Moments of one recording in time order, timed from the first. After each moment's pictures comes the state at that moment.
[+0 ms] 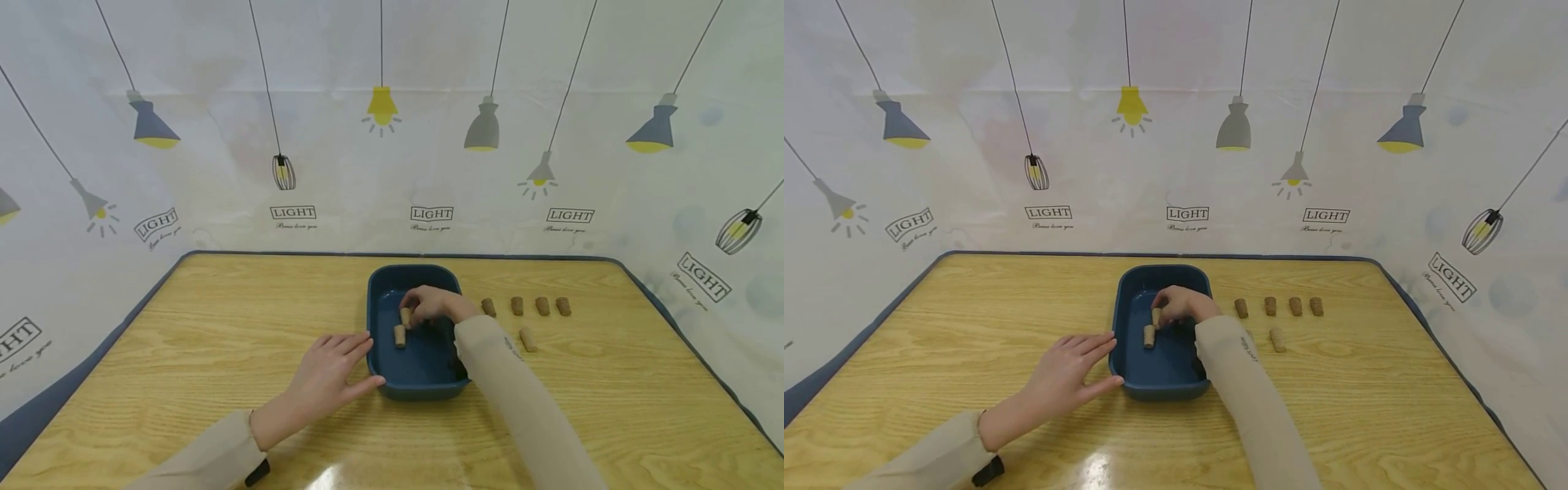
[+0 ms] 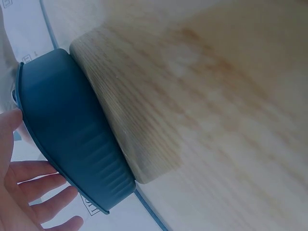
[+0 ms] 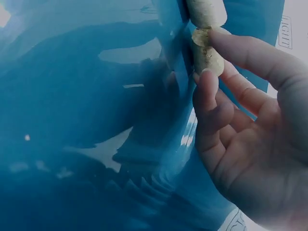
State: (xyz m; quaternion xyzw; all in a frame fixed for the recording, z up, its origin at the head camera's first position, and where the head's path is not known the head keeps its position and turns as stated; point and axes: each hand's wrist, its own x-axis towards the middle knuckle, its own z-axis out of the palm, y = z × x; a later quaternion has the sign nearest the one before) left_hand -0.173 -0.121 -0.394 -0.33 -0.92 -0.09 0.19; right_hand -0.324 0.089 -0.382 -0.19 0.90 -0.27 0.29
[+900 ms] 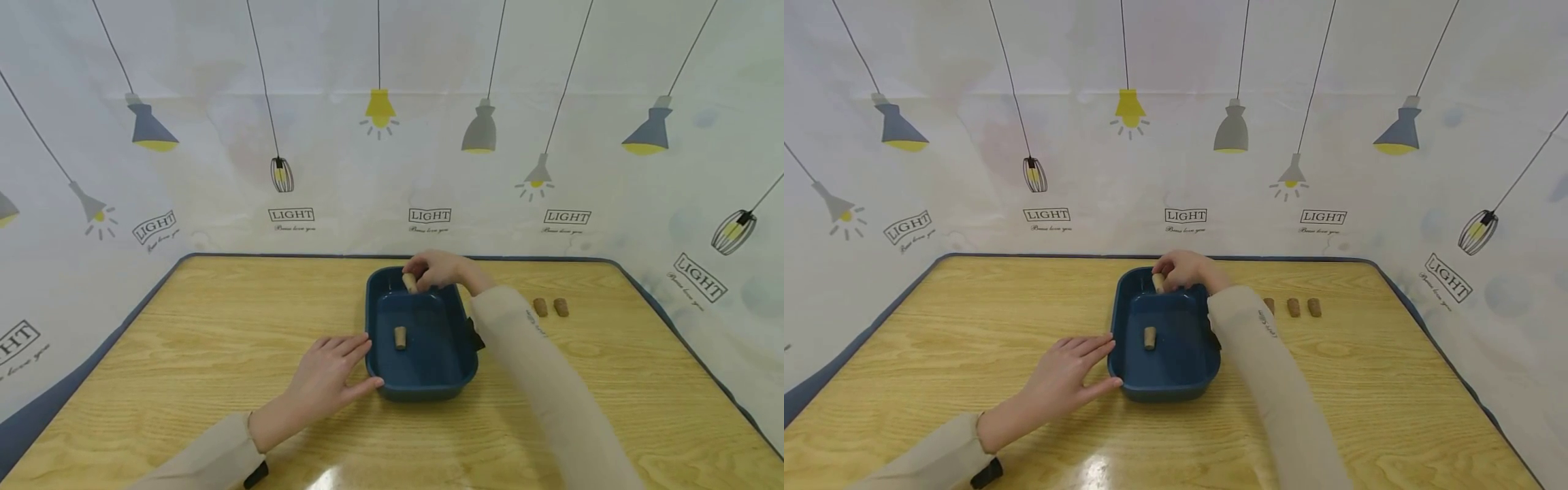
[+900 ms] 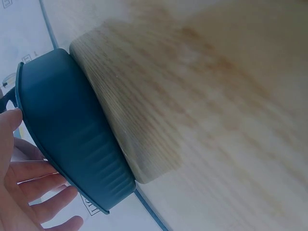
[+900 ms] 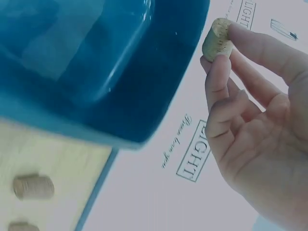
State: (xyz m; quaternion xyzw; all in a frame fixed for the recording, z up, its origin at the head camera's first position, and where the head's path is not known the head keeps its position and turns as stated) left_hand -0.174 -0.120 -0.395 -0.33 -0.92 -0.08 0.20; right_hand -0.331 0.106 -0.311 -0.26 0.90 -0.26 0.23
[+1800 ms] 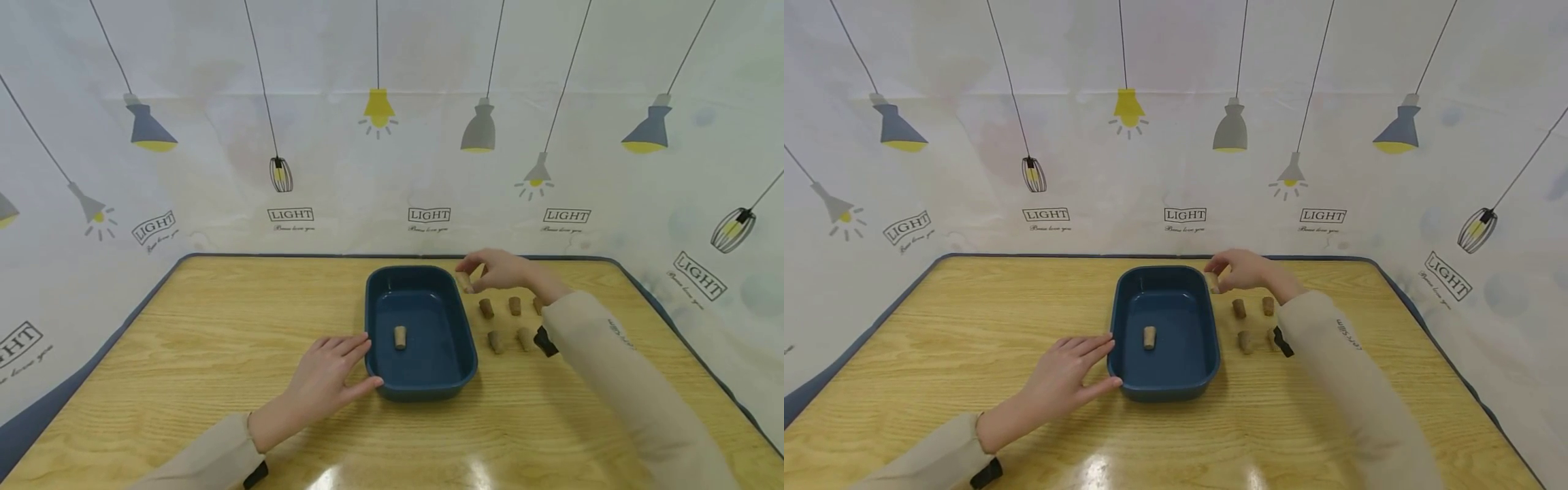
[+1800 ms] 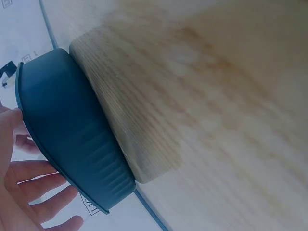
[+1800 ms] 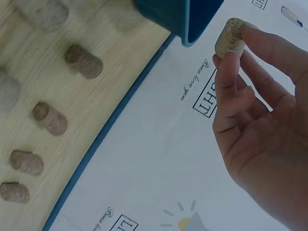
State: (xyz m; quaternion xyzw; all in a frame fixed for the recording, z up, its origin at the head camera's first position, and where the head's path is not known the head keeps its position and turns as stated) left_hand -0.172 -0.121 -0.394 -0.33 -0.92 -0.09 0.21; right_hand -0.312 0.195 -0.304 -0.32 0.90 -0.25 0.16
